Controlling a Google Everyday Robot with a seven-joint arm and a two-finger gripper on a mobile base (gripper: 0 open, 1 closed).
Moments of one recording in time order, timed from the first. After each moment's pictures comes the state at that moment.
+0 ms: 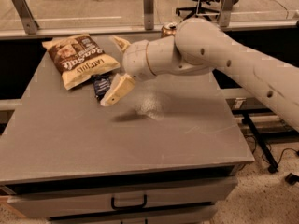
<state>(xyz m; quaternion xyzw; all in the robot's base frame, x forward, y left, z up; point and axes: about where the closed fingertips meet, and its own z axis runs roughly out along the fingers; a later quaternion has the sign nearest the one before) 0.594 0.120 0.899 -0.65 0.51 0.22 0.51</state>
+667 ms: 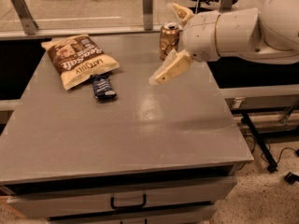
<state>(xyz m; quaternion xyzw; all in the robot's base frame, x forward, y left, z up) 0.581 -0.025 0.985 -0.60 0.55 0.12 0.56</state>
